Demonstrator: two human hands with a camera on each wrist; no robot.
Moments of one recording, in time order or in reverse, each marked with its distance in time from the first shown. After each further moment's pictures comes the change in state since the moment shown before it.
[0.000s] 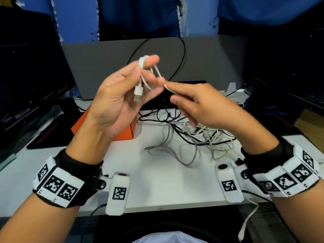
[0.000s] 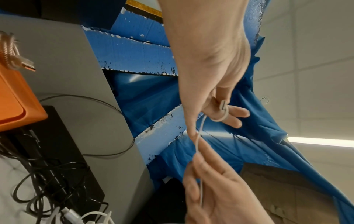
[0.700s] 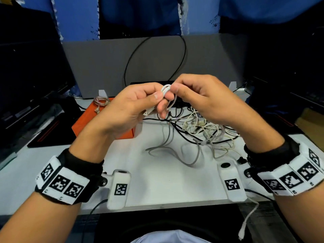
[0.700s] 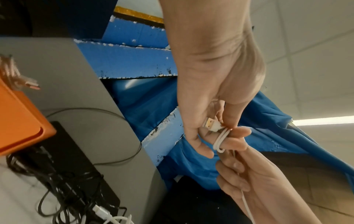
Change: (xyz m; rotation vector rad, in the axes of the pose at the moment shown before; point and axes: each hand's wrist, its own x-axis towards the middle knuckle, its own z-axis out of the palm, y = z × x) left_hand -0.004 -0.009 0.003 0.445 -0.188 -0.110; right_hand 0.000 -0.007 -0.007 0.053 0.097 0.007
